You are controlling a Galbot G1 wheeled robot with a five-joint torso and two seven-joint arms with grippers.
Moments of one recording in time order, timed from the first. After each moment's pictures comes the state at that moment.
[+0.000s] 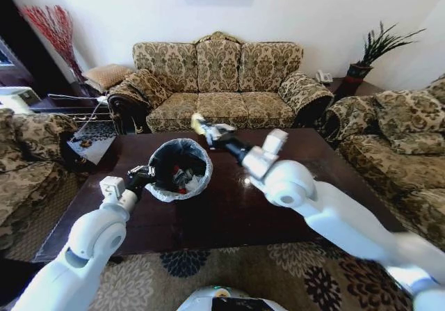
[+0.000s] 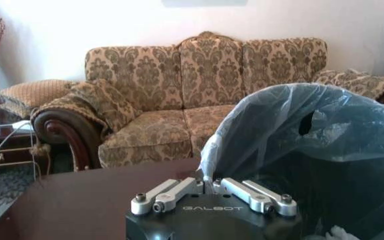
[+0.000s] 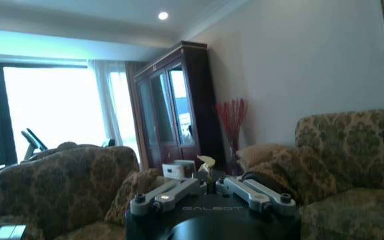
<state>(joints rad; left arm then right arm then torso) 1.37 -0.94 -0.70 -2.37 -0.70 0.57 -0.32 -0.19 1.00 -0.48 2.14 1.17 -0.25 0.33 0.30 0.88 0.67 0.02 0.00</state>
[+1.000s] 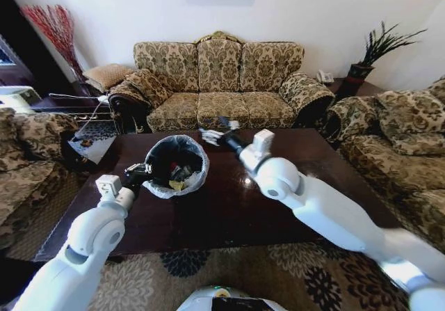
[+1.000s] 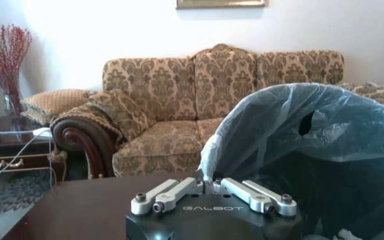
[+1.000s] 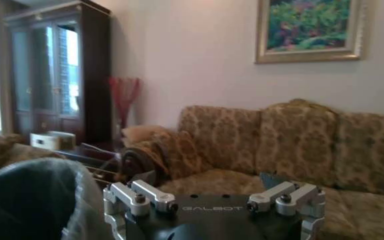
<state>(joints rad) 1.38 -0.99 -0.73 -2.36 -0.66 0.54 -0.31 -0.45 0.83 -0.26 2.15 0.92 -0.34 0.48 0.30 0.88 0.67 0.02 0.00</state>
